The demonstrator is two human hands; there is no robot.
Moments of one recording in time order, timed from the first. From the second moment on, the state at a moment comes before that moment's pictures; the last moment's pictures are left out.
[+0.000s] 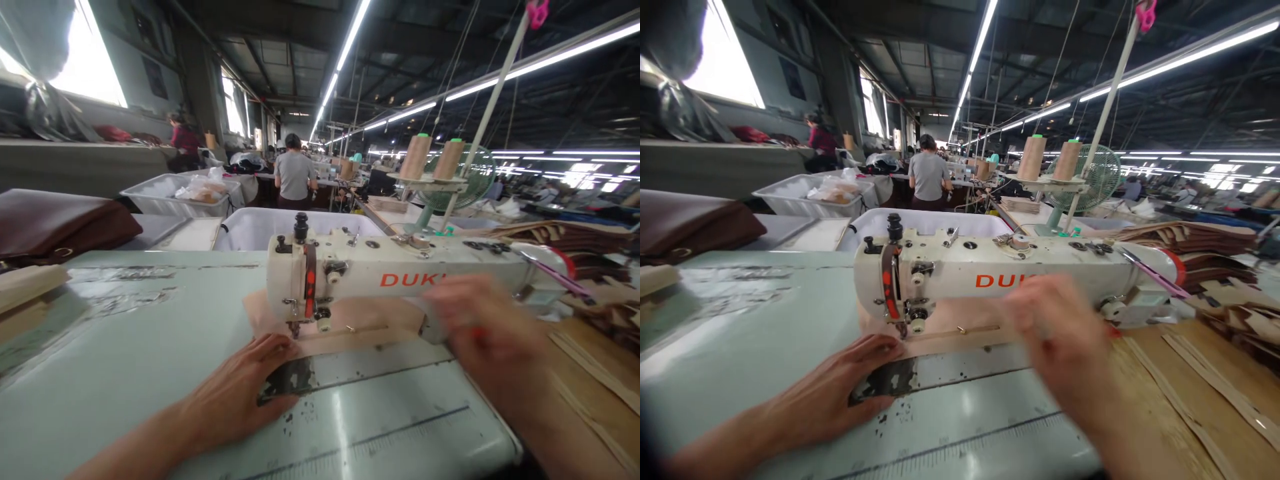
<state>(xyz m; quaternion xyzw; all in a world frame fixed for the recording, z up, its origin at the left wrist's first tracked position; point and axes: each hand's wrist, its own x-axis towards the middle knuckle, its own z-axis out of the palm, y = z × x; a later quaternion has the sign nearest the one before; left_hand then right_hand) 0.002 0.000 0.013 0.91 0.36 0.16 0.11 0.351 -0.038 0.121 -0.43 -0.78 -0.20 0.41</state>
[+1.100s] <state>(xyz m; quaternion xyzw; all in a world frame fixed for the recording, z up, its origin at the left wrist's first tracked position) -0.002 0.004 -0.007 0.91 0.37 0.18 0.05 0.240 0.032 -0.029 -0.37 -0.90 -0.01 0.23</state>
